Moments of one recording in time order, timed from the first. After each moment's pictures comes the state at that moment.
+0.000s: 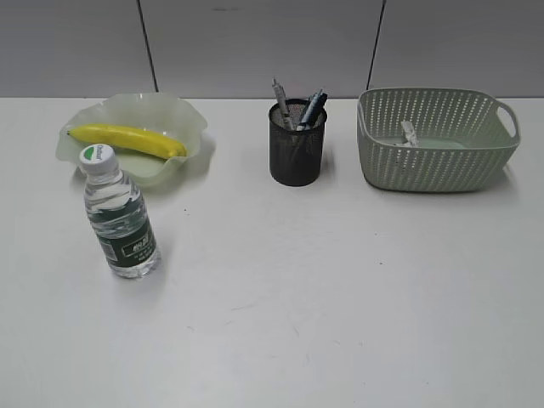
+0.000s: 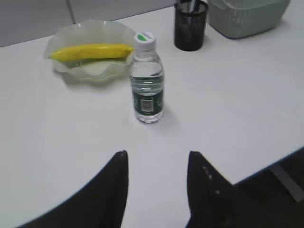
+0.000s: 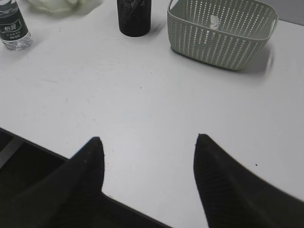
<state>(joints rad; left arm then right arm) -0.52 0.00 -0.54 0.06 1.06 -0.08 0.45 -0.01 -0.51 0.01 1.04 -0.03</state>
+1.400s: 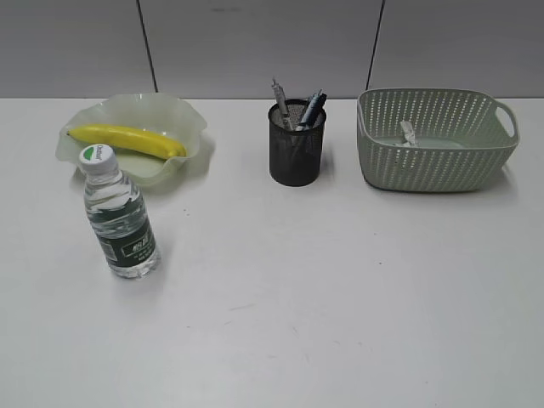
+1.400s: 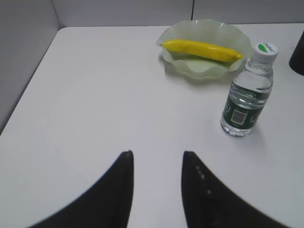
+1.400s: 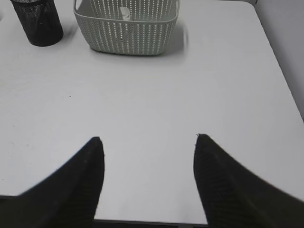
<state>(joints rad) -0.07 -0.01 -0.54 0.06 1.06 -0.08 0.08 -0.01 -0.51 0.01 1.04 -0.02</state>
